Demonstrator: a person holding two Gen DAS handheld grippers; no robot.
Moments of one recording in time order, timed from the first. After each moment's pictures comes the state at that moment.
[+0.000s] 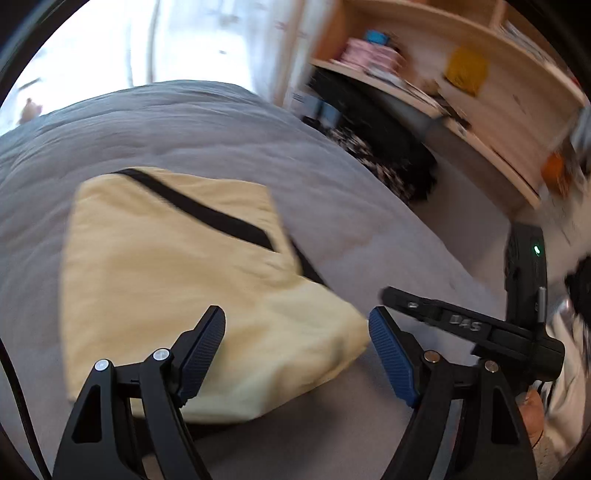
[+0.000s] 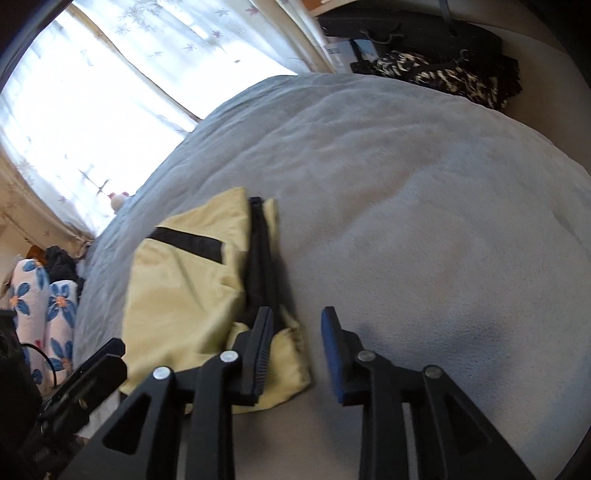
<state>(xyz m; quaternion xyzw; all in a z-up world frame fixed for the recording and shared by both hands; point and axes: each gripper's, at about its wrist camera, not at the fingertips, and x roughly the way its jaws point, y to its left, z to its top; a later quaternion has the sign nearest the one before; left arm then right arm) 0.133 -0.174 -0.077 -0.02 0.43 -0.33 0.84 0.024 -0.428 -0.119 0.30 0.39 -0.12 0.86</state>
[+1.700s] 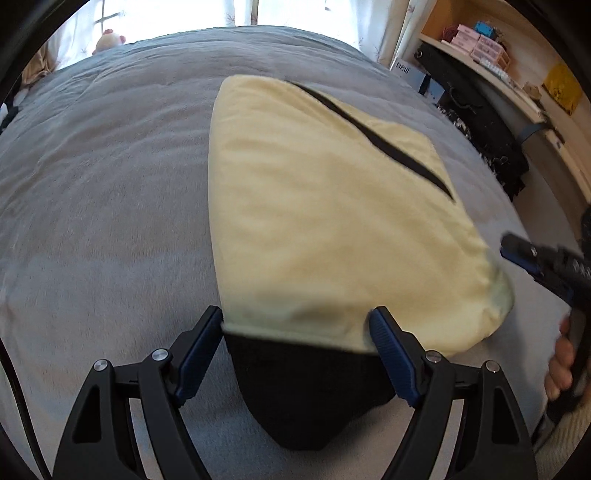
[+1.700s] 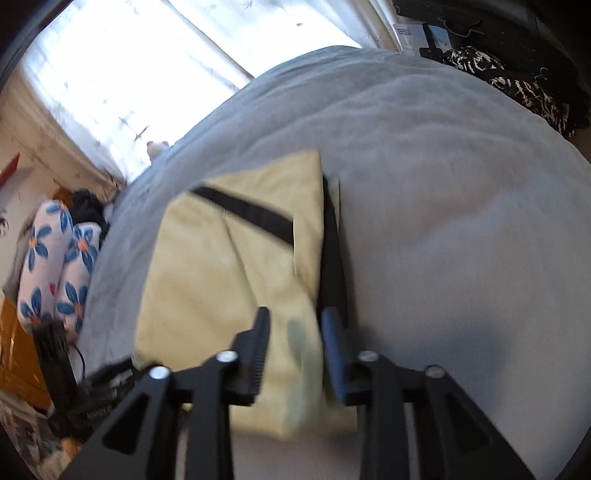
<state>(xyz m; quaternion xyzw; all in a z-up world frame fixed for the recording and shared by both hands) 0.167 -0.086 -0.149 -0.02 0.52 -0.20 0.83 0.094 -0.414 -0.132 0.26 0.44 -0.02 0.86</state>
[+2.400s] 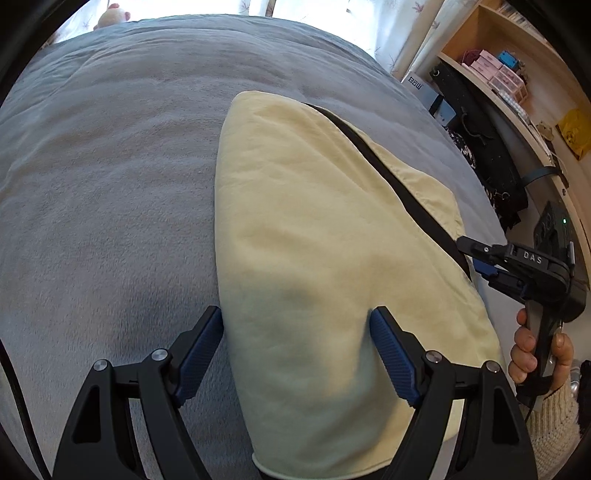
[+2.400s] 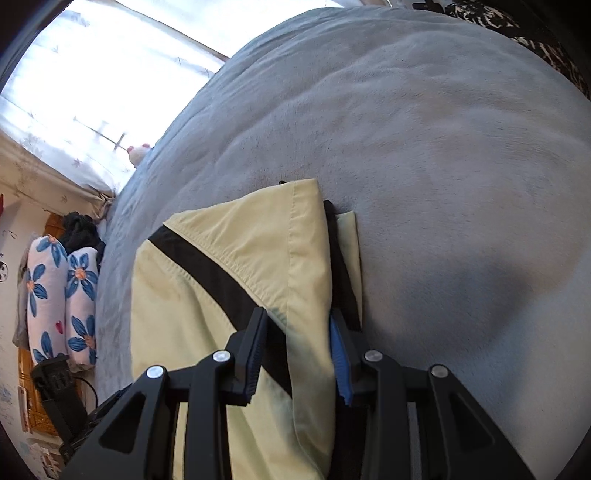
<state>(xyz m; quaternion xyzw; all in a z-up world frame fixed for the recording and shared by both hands) 0.248 -0.081 -0.157 -0.08 0.54 -0.20 0.81 0.201 -0.441 -0.174 0.32 0.49 -0.01 0.81</state>
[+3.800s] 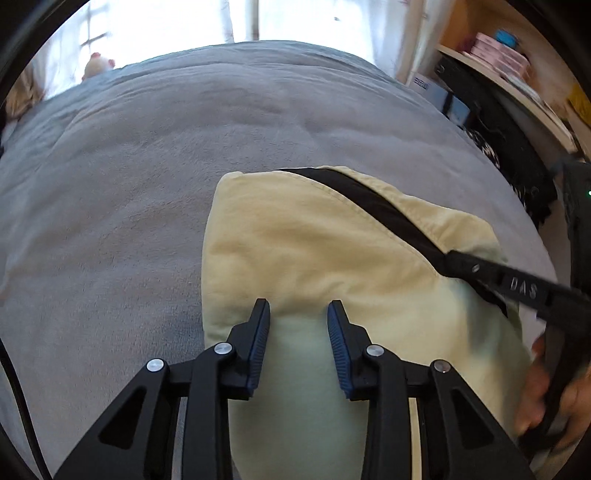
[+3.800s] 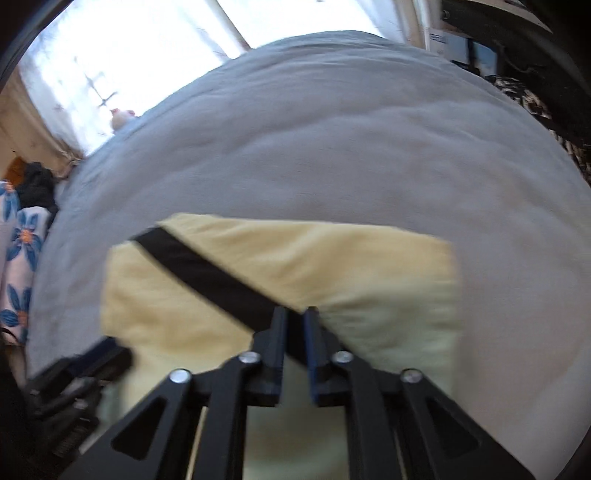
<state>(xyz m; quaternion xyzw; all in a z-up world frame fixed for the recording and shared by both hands) 0.315 -0.118 -0.156 0.01 0.49 -0.18 0.85 0.275 -0.376 -0.175 0.16 0.50 -0.08 0.85</state>
